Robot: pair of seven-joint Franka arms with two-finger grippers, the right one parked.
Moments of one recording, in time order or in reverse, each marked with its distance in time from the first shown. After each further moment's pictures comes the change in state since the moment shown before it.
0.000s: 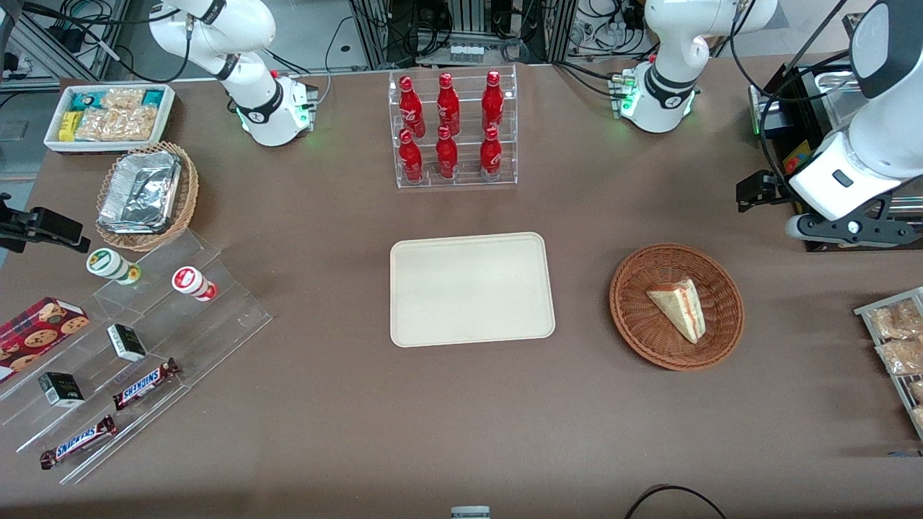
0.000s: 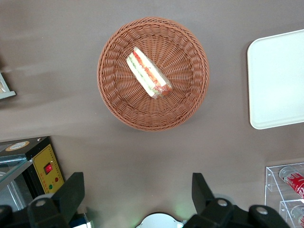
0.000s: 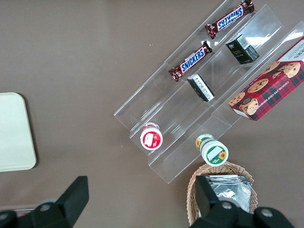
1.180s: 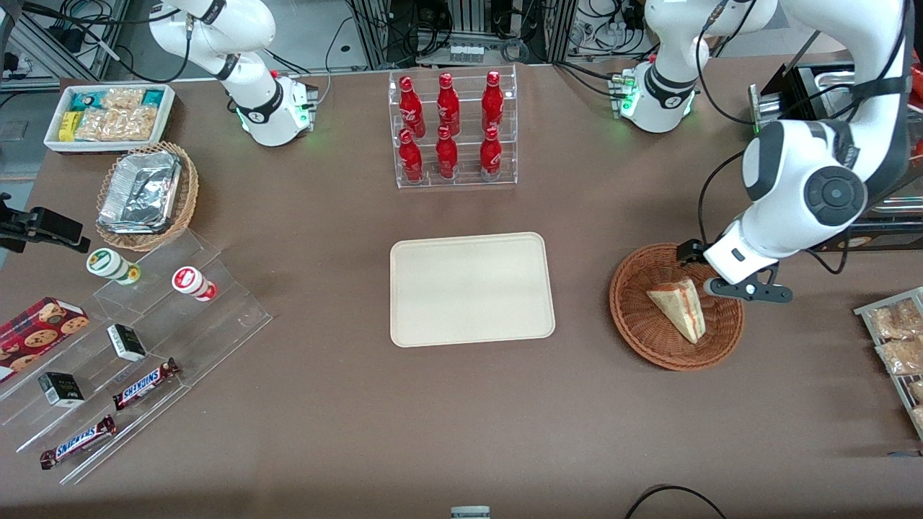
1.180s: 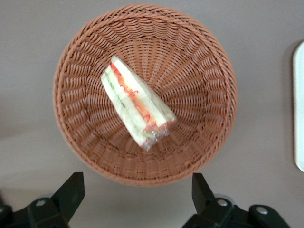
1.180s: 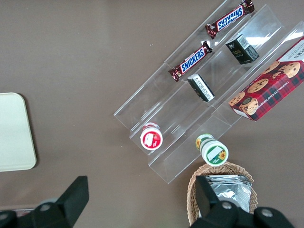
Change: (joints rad) arm -0.009 0.095 0.000 -0.463 0.000 0.609 0.005
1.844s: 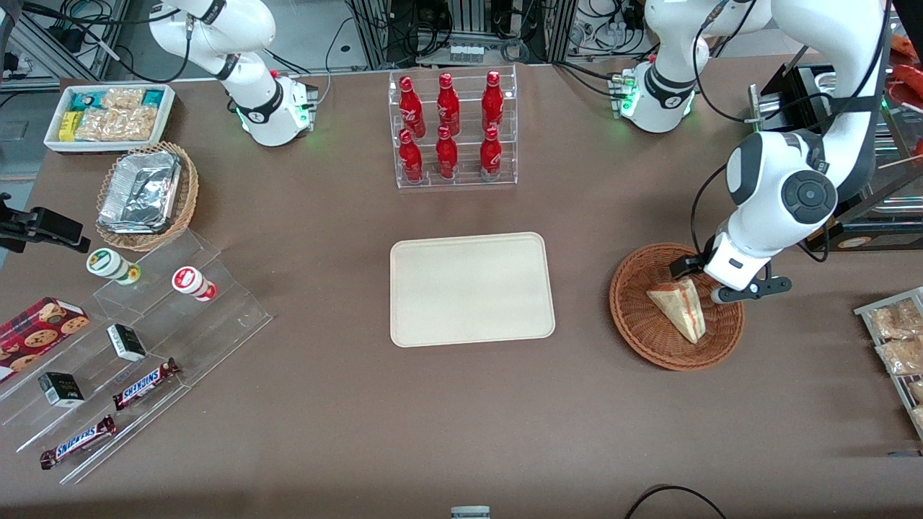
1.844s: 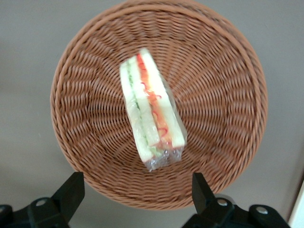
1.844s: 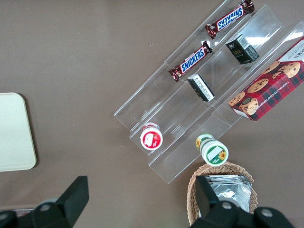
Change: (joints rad) arm 0.001 0.013 0.006 -0.098 -0.002 0.159 -0.473
